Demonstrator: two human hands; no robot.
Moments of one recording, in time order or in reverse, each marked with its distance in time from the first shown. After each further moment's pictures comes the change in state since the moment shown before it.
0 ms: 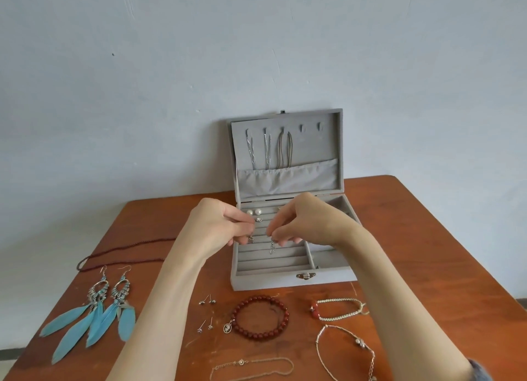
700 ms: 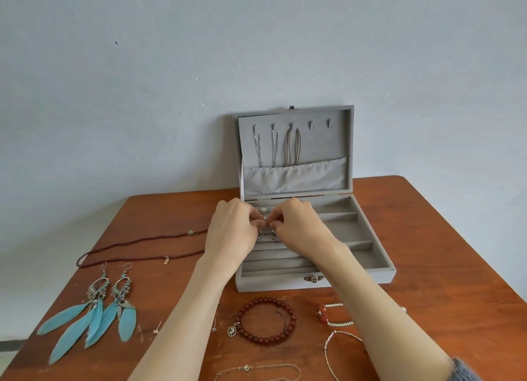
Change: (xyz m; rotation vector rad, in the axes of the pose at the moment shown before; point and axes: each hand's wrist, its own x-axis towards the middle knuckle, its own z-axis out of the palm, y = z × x) left_hand 0.025 -0.018 0.036 0.445 0.212 0.205; right_hand 0.034 0.010 0.037 -0.286 0.267 -0.037
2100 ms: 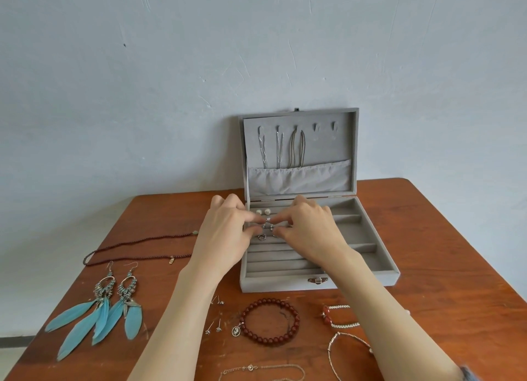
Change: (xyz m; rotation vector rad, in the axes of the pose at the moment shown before) left_hand -0.007 -0.019 -0.009 0.106 0.076 0.210; right_hand -0.012 0.003 -0.005 -0.164 0.071 -0.066
